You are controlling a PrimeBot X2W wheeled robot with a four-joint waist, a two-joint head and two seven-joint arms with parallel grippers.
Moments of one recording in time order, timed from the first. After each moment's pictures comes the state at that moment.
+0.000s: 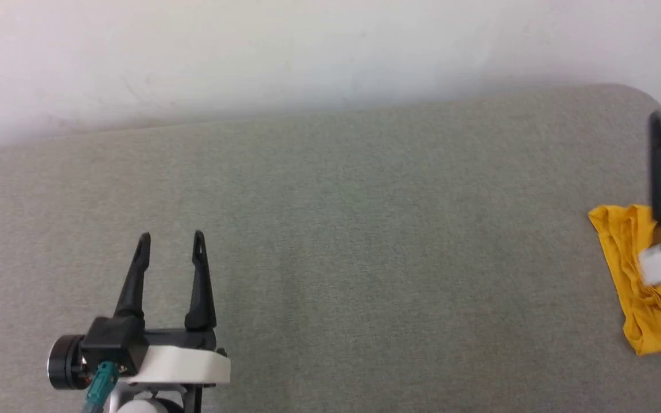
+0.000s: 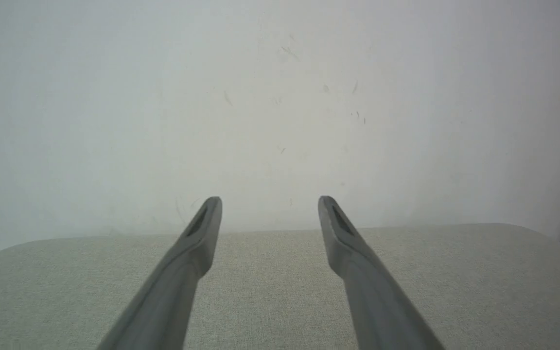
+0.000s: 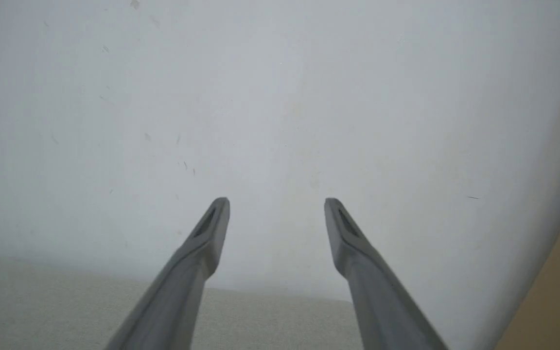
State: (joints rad) left arm 0.00 0.05 -0.03 -0.08 -0.10 0.03 -0.26; right arm -0.28 -0.36 -0.09 -0.02 0.24 0.13 -0.11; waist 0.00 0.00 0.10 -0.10
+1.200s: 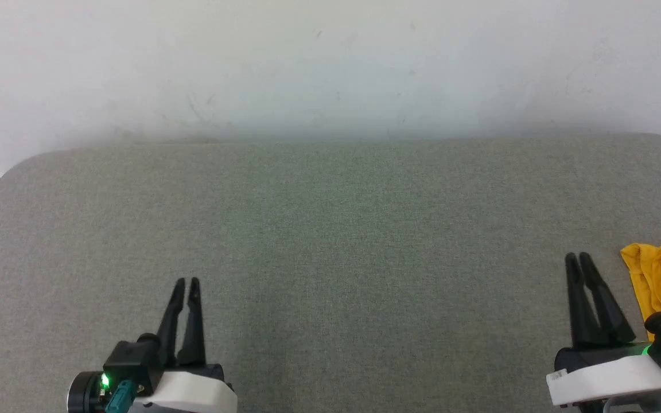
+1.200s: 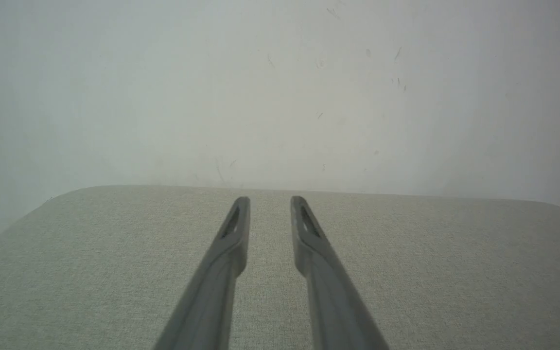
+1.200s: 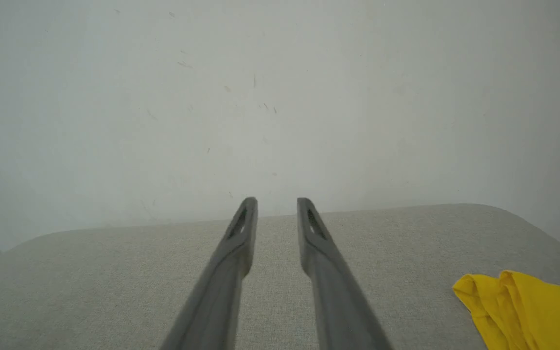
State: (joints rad) left arm 0.07 0.05 -0.05 0.05 -0.11 0.03 -0.26; right arm 0.09 -0.06 -0.04 -0.03 0.23 0.13 -0.23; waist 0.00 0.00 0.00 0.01
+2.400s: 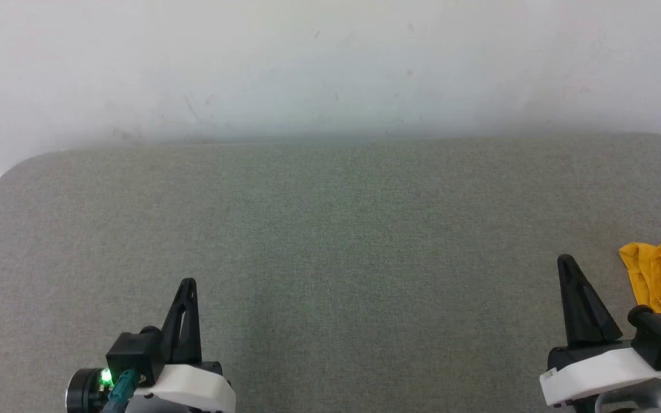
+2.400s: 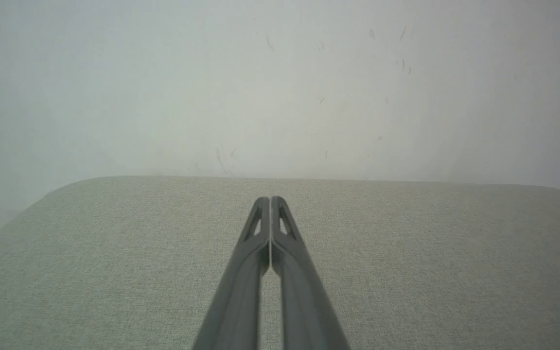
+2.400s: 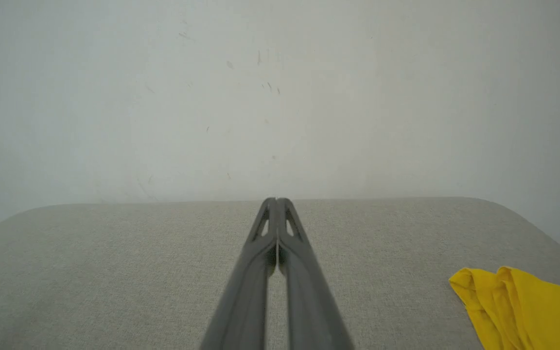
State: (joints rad) left arm 0.06 0.05 -0.04 0.04 -0.09 0.03 -0.19; right arm 0.08 -0.06 -0.03 -0.02 0.17 0.13 -0.17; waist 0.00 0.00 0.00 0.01
